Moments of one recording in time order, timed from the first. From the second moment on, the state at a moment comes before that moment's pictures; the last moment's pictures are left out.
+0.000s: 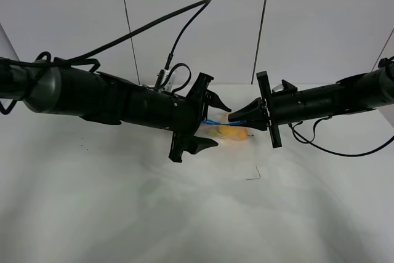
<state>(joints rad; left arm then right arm) -0.63 1.86 -1.07 -1.66 0.24 0.09 0.04 2.03 -1.11 1.45 1.20 -0.65</state>
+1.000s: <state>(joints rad) -0.63 1.88 -1.07 -1.67 0.19 -0.05 0.04 2.03 -1.11 1.44 1.21 -0.65</state>
